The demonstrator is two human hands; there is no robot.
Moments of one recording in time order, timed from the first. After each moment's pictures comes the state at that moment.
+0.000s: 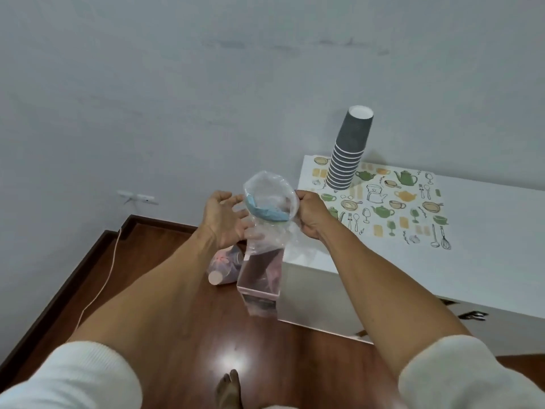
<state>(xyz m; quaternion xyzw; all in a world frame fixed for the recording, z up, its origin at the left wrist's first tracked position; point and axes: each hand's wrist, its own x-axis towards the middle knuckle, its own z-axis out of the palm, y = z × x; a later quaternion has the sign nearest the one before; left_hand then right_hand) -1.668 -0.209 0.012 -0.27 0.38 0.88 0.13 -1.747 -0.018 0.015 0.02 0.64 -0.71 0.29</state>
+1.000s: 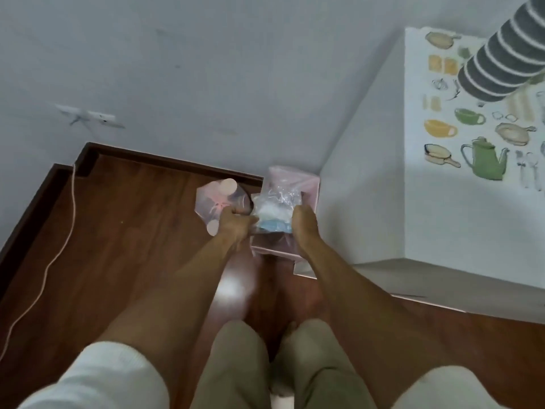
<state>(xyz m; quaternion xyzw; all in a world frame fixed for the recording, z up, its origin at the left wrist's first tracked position) -1.700 -0.304 -0.335 -0.45 0.60 0.65 0.10 -1.759 -0.151 -0.398 0.24 0.72 -0.60 0.25</state>
